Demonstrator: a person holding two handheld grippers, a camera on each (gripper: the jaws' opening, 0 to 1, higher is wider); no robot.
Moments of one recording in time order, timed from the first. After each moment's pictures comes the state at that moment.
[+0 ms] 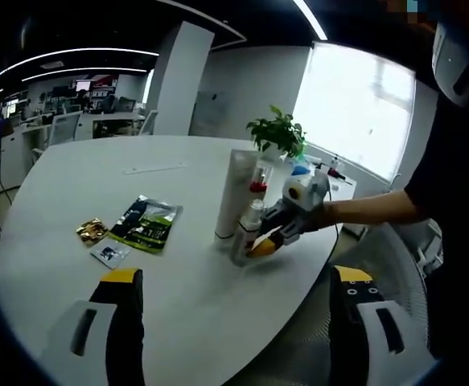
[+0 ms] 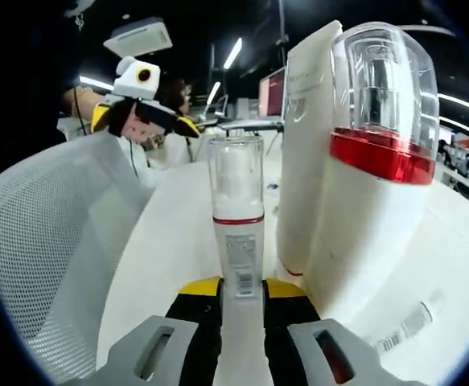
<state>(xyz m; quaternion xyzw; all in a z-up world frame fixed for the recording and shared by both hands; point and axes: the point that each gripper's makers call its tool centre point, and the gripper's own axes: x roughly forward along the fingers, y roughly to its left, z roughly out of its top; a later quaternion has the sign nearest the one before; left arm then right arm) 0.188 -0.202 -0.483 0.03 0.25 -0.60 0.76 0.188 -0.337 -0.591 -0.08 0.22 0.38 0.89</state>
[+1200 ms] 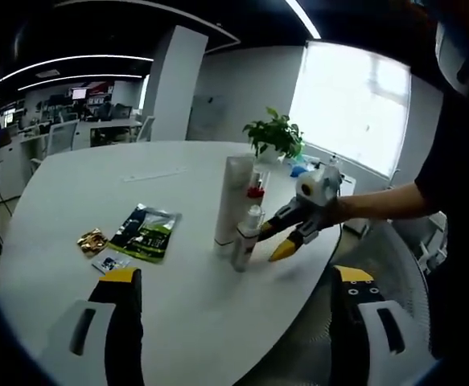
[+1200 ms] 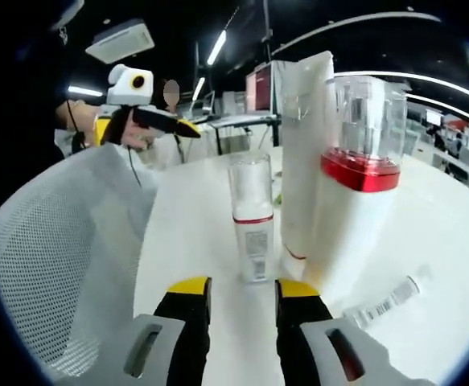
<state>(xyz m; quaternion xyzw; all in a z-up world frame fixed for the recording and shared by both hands) 0.191 -0.208 -0.476 0.04 0.23 -0.60 0.76 0.159 -0.354 -0.580 -0.05 0.26 0.35 0.90</state>
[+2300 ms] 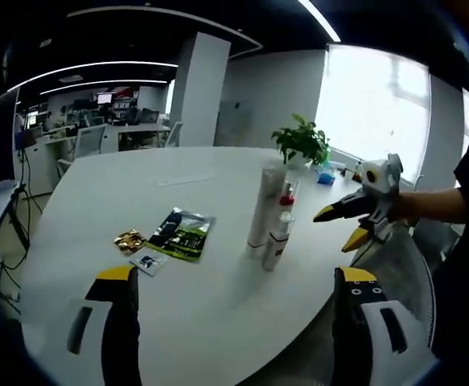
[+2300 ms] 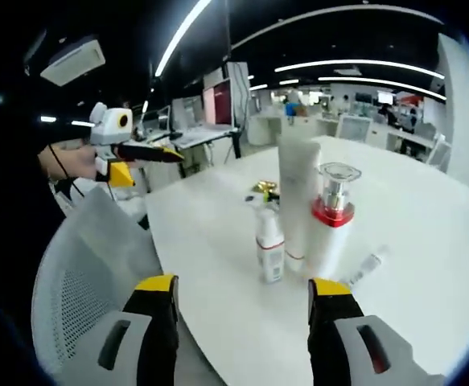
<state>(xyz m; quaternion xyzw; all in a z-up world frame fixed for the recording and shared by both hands) 0.214 -0.172 -0.460 0.04 0.22 -0.54 0.81 0.112 -0.350 -0.510 0.01 0.27 0.22 0.94</state>
